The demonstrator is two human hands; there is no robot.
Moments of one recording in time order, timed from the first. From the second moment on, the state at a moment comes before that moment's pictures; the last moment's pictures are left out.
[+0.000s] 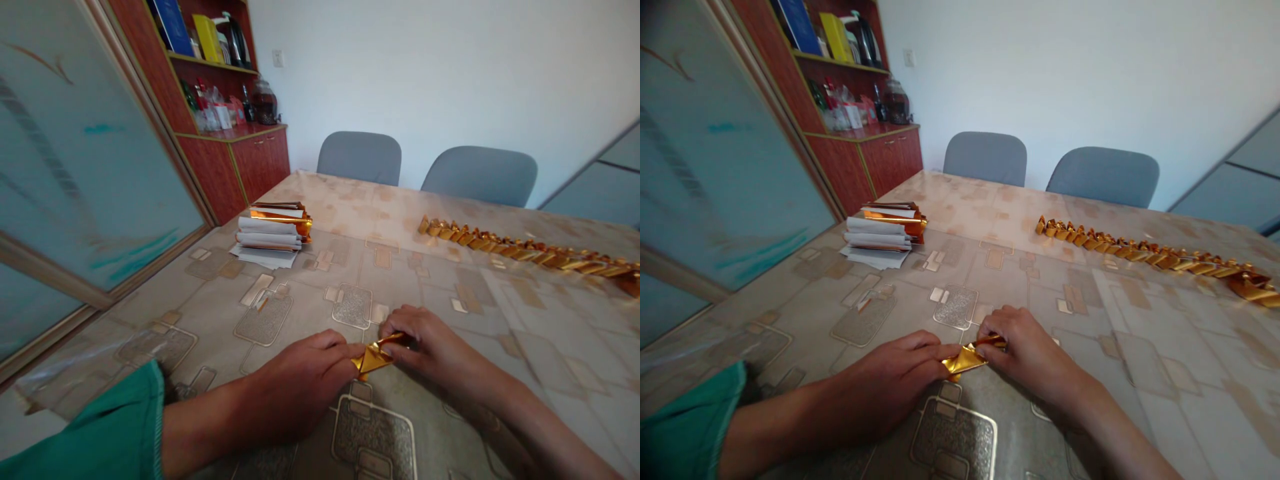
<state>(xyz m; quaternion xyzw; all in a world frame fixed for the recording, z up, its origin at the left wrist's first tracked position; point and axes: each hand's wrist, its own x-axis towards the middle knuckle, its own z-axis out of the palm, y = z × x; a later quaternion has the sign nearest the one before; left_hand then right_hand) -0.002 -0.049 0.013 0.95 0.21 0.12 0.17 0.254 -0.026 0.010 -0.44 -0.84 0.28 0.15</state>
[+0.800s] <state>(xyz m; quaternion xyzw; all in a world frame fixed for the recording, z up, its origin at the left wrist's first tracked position) -0.005 -0.056 0.009 0.96 0.21 0.12 0.12 0.250 -0.030 0.007 -0.48 -0.83 0.24 0.14</state>
